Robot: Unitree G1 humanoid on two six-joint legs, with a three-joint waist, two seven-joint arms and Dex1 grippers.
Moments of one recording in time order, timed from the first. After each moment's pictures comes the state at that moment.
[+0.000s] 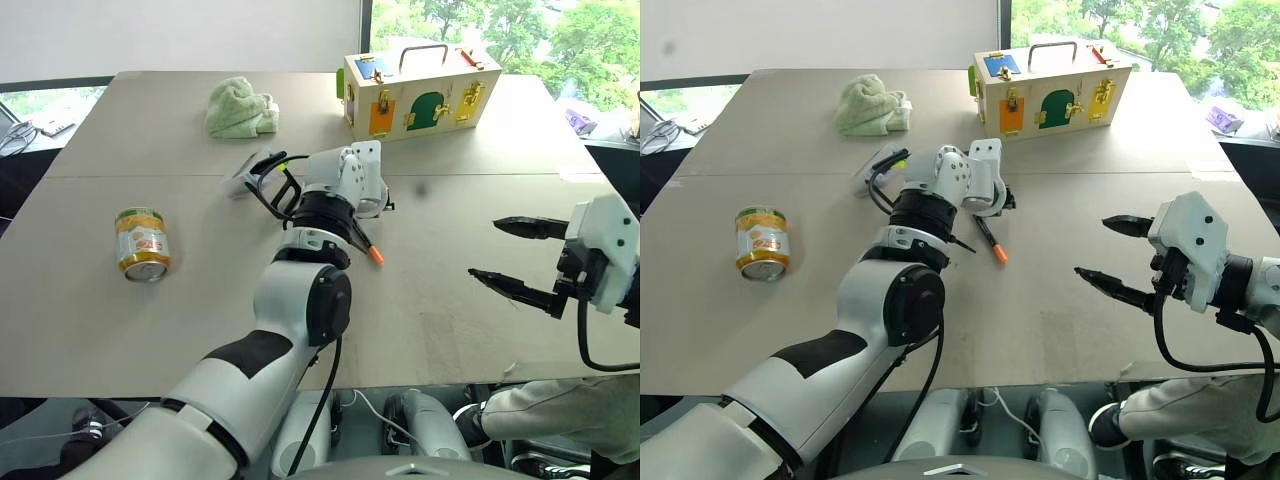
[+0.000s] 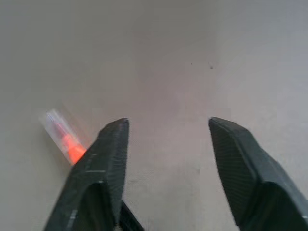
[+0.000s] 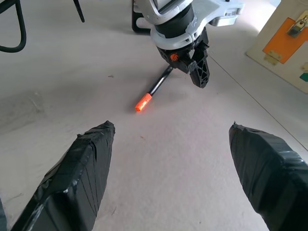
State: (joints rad) left arm -1.36 -0.15 0.38 0.80 -0.18 1.18 0.38; right arm -0.02 -0.99 -0.43 -0.73 0.75 0.73 0.80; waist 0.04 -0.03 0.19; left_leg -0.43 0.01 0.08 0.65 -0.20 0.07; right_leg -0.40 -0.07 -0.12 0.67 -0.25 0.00
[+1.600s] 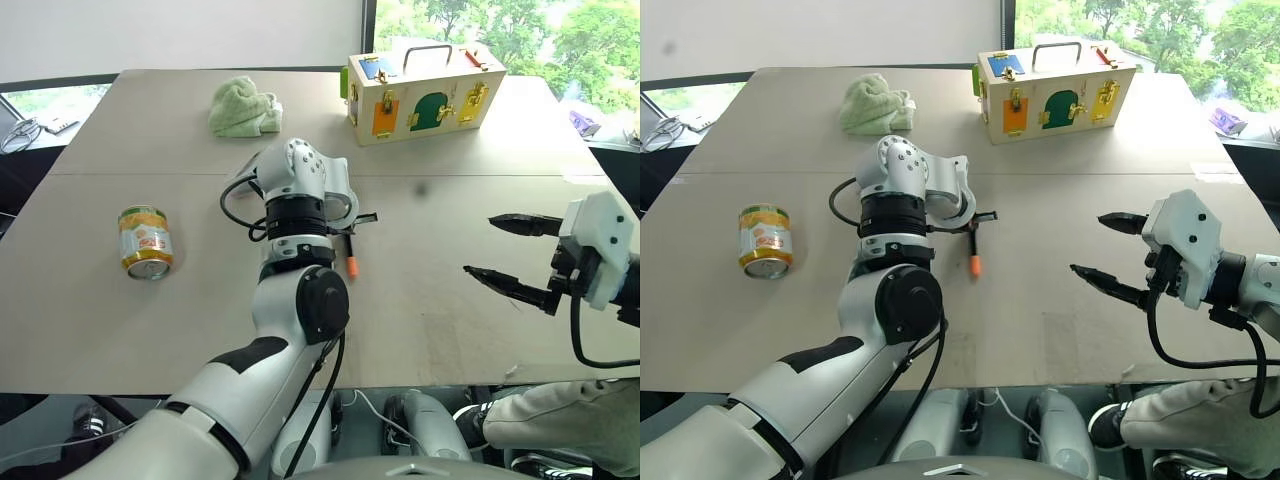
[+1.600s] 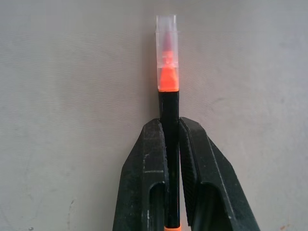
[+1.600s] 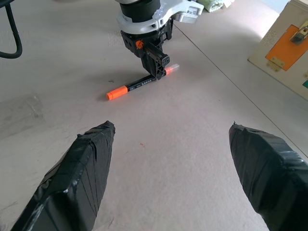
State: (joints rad) left arm -1.31 -0.17 0.61 0.56 -0.12 1.60 0.46; right arm -0.05 -0.99 -0.39 -0.73 0.75 0.72 0.78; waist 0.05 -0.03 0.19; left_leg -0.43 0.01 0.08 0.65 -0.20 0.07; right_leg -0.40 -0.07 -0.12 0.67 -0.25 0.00
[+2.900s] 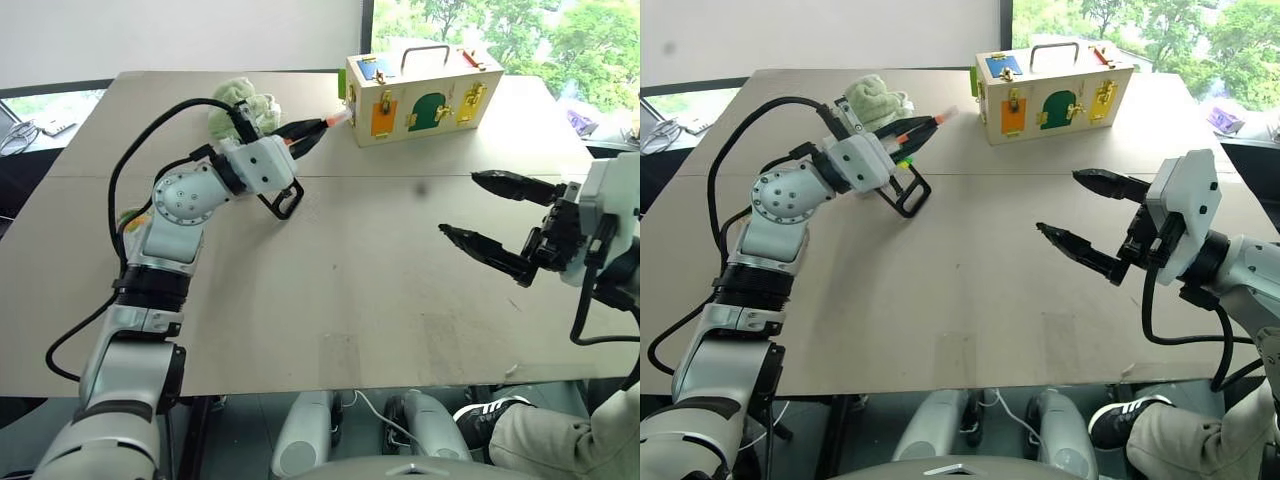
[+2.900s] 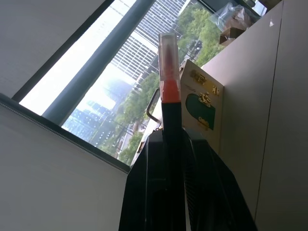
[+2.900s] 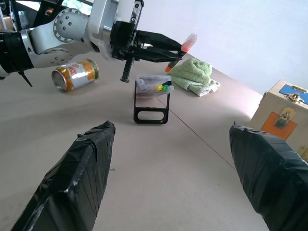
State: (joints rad) left arm -0.76 0.65 -0.11 0.35 0.06 -0.53 -0.65; right arm -0.23 -0.81 -0.33 -0.74 0.88 0.67 0.65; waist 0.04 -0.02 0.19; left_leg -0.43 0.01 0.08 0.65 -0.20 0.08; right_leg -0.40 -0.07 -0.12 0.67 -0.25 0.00
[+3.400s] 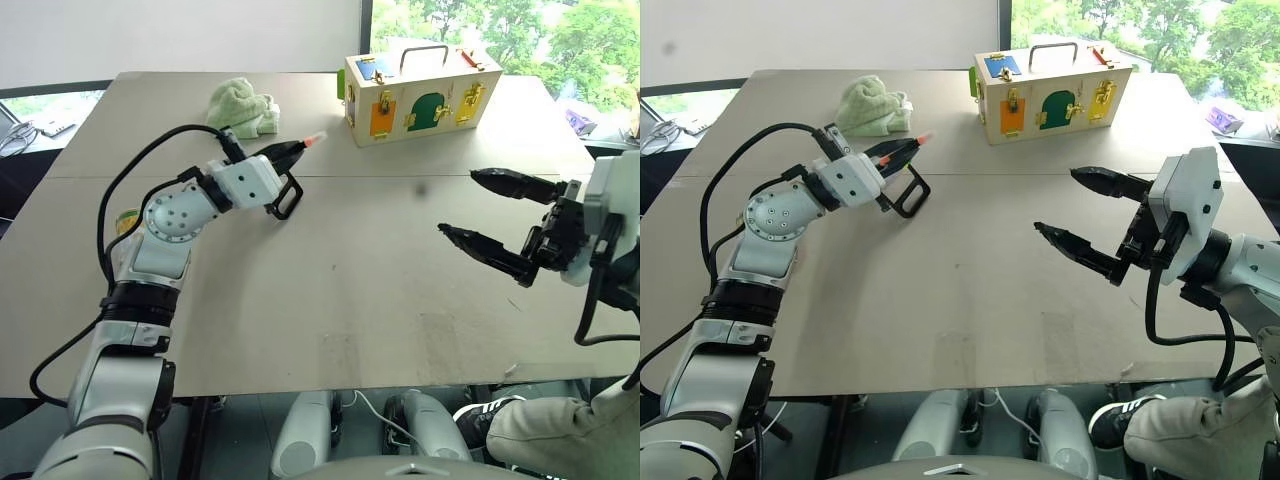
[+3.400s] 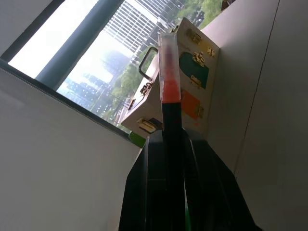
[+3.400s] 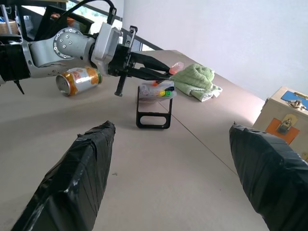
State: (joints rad) left arm -0.68 0.68 -0.07 0.44 0.10 -0.55 -0.60; right arm -0.23 -0.82 -0.33 -0.74 0.90 0.66 0.65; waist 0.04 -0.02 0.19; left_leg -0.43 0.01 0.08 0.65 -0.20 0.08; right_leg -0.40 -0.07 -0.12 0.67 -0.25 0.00
